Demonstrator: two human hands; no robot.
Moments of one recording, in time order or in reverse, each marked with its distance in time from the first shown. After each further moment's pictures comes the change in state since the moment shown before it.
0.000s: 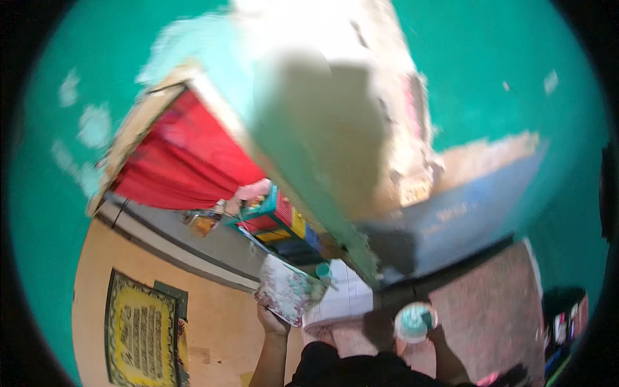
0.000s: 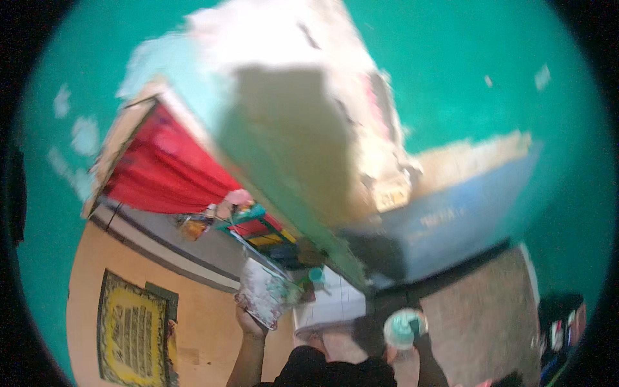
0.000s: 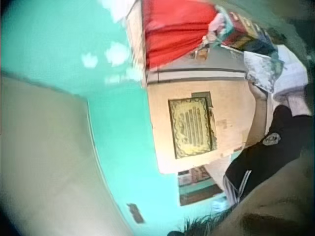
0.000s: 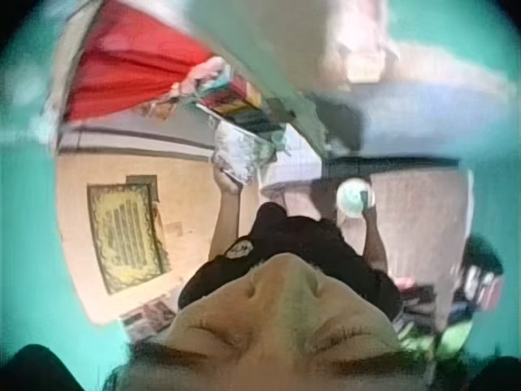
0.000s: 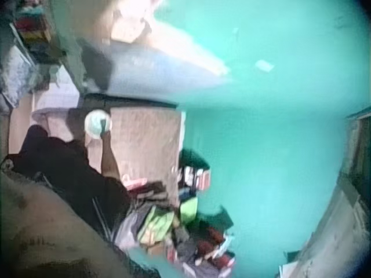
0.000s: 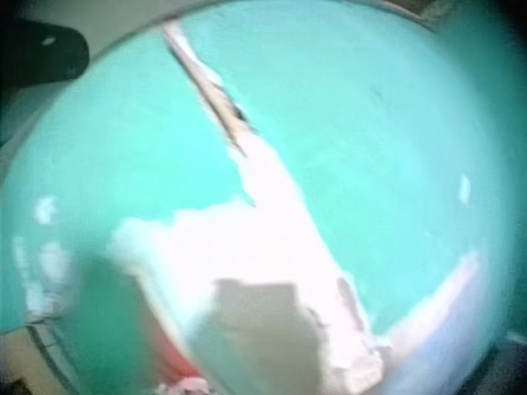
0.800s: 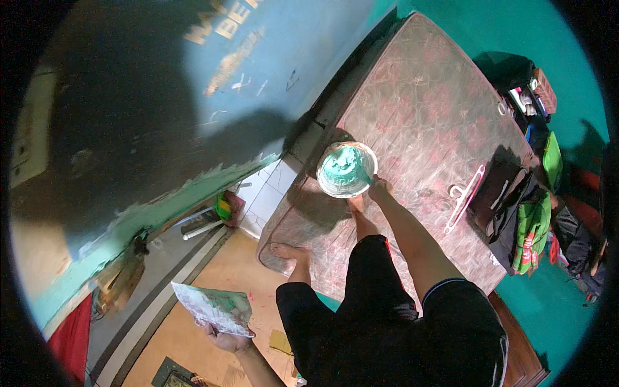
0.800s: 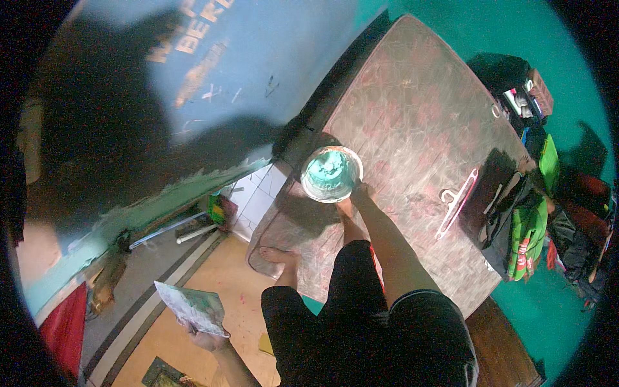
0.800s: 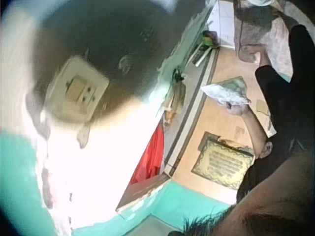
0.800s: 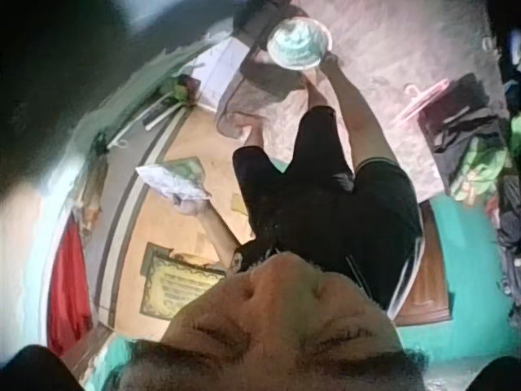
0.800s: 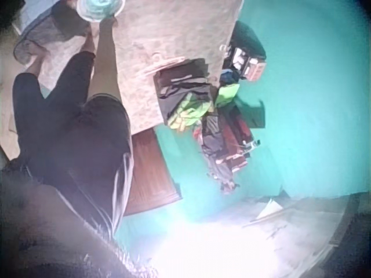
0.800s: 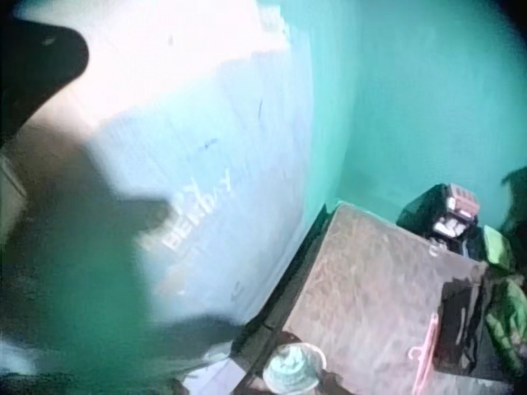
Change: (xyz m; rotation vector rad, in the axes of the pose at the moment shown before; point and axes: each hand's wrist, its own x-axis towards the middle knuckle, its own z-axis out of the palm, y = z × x) left_hand 0.028 -0.083 -0.132 0.205 0.388 -0.394; right_hand 0.110 -0.008 0.058 -0.354 0.152 0.132
